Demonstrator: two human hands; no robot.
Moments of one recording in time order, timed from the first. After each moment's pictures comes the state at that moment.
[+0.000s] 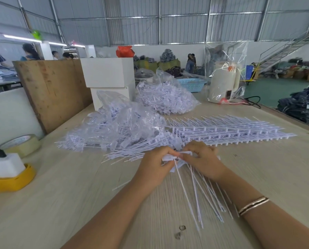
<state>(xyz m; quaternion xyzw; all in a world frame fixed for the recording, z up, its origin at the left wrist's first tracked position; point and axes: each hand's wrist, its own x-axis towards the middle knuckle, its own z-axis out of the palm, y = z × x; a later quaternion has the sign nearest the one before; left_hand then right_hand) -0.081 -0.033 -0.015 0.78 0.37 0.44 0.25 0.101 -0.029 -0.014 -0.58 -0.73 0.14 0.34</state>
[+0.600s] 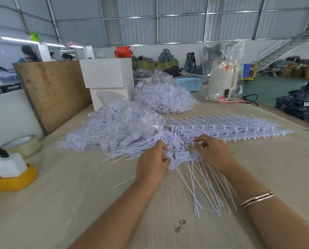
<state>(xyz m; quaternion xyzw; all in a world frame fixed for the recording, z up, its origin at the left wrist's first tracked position) -0.072 -0.030 -0.017 0.77 0.53 0.35 0.11 0.123 -0.031 -0.005 -0.68 -0.64 0.08 0.34</state>
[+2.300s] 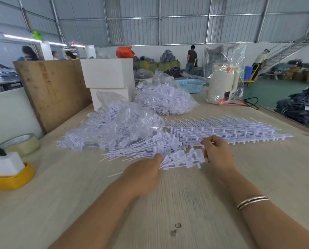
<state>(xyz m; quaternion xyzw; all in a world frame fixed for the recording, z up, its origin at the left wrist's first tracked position) -0.102 -0.044 -0.003 0.88 0.46 0.10 0.03 0.123 -0.034 -0.008 -0.64 -0.47 0.22 0.56</state>
